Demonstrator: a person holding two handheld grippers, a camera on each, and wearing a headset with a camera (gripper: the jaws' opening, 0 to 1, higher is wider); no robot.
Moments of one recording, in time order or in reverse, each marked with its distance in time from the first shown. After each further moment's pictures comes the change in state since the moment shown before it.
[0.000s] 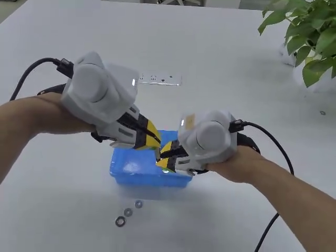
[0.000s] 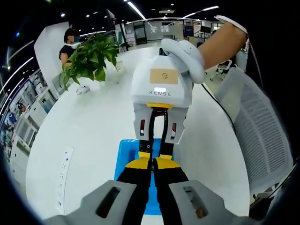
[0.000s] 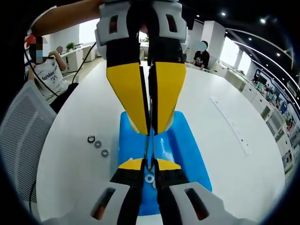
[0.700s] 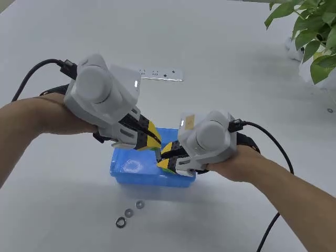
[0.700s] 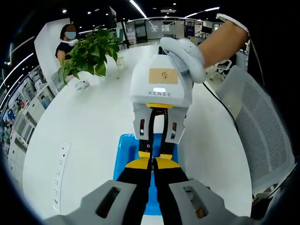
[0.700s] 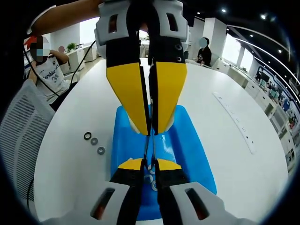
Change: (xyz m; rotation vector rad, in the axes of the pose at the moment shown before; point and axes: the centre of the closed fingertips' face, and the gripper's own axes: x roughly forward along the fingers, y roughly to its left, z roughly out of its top) left arm 0.007 0.005 -0.011 -0.019 0.011 -0.013; right arm 0.011 -0.002 -0.008 0.010 0.012 0.027
